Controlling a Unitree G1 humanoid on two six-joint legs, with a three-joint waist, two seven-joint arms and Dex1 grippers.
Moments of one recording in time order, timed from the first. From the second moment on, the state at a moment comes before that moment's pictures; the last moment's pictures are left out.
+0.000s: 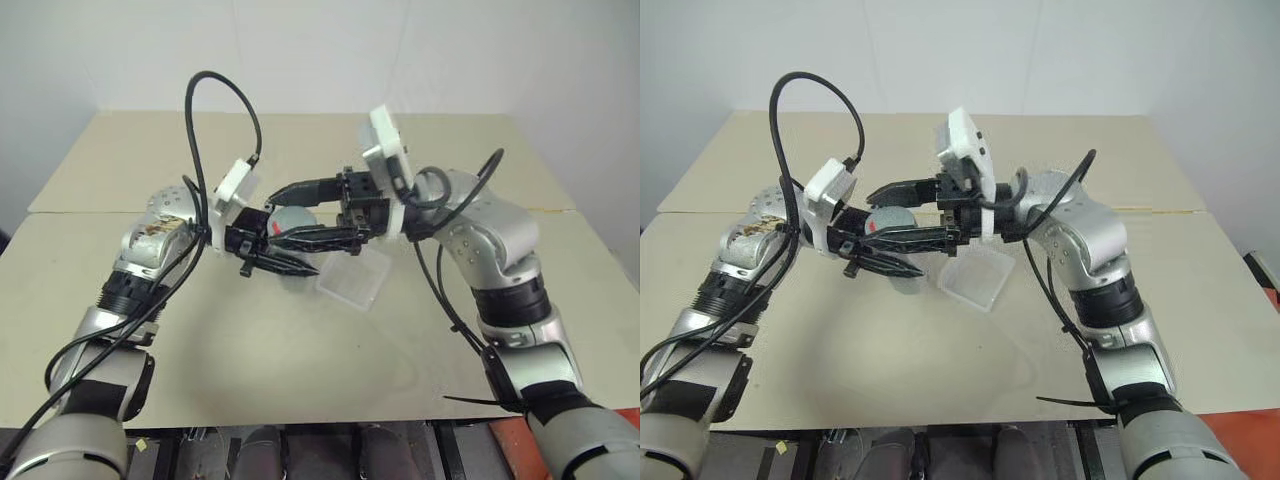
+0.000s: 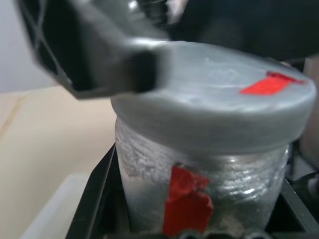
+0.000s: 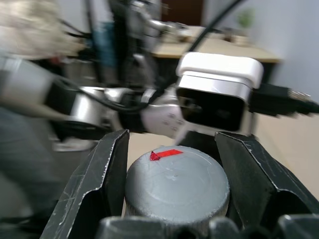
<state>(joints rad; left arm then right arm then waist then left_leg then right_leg) -0.89 0.70 -0.34 0.28 -0.79 0.23 -1.61 -1.02 -0.36 0.20 0.06 0.65 0.57 1.31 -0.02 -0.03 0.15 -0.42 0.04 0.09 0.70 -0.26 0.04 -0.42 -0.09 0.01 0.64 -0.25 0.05</state>
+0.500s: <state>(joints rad) -0.89 0.83 -0.44 0.30 -0.94 0.22 -1.61 -1.03 -0.31 0.20 0.21 0.57 0.41 1.46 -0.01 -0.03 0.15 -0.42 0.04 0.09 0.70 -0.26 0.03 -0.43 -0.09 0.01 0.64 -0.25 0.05</state>
